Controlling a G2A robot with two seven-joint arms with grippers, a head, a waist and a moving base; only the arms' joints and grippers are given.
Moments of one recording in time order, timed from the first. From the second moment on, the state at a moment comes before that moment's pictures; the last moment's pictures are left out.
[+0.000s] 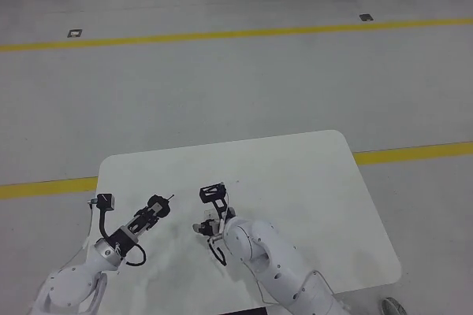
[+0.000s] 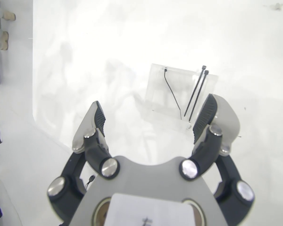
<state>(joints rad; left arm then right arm) 1.76 -1.15 -1.53 -1.78 -0.07 -0.34 -0.59 -1.39 -1.52 0.93 -1.65 -1.20 0.32 0.99</state>
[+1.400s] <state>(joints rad) 1.76 -1.15 -1.53 -1.78 -0.07 -0.34 -0.59 -1.39 -1.56 0.98 -1.58 -1.36 0.34 1.03</state>
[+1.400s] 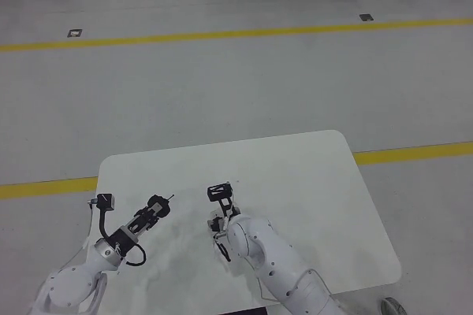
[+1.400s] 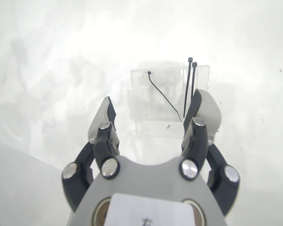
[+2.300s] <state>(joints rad) 1.76 -1.15 -1.53 -1.78 -0.07 -0.34 -0.59 -1.40 -1.60 1.00 -1.56 -1.48 0.34 1.04</state>
